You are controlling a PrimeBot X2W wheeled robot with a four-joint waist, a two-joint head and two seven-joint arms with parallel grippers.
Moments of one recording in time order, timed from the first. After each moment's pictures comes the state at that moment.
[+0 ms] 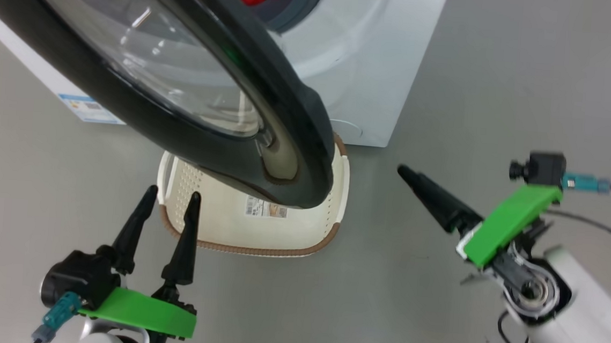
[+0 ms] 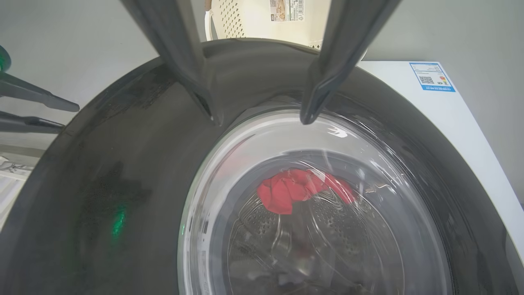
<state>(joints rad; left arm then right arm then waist) -0.22 0.03 -0.09 0.20 -0.28 -0.13 -0.25 -0.57 -0.34 0.56 0.35 1.53 0.12 0.18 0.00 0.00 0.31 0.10</state>
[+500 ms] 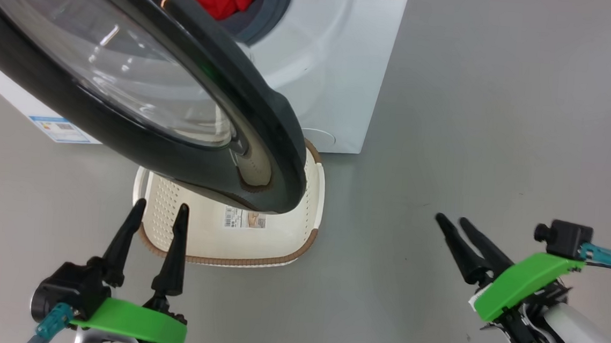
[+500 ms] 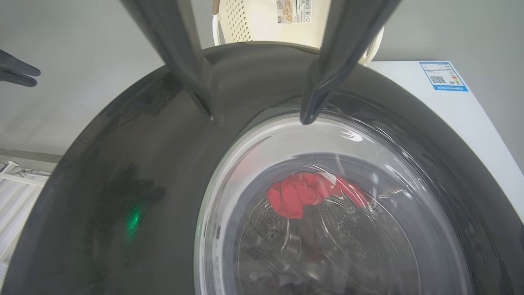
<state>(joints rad) -0.18 0.03 -0.05 0.20 -0.26 -0.13 -0.25 -0.41 -0.39 0.62 0.45 1.34 0.12 -0.14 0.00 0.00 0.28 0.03</state>
